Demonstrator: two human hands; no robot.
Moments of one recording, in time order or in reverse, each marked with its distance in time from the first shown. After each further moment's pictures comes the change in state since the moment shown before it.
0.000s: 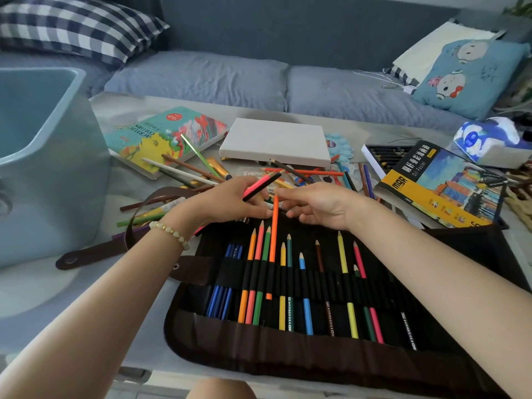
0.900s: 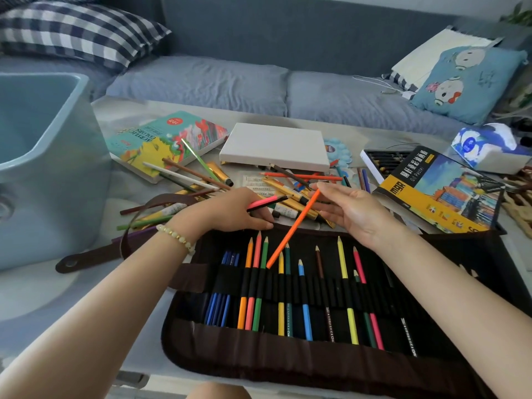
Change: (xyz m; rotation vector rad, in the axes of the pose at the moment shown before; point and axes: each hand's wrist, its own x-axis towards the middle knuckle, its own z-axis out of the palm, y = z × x) left_hand 0.002 0.009 0.005 0.371 -0.068 -0.026; right_hand -0.020 0.025 -0.030 0.306 0.226 -0.274
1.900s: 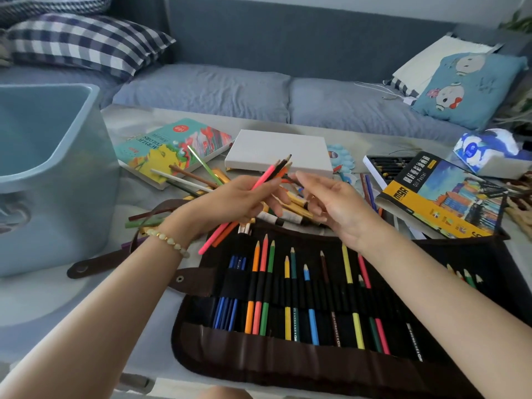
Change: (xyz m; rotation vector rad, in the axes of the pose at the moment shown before) left_hand -0.020 0.012 -0.015 -0.635 0.063 0.158; right_hand -0.014 -0.015 0.041 -0.104 -0.080 -0.139
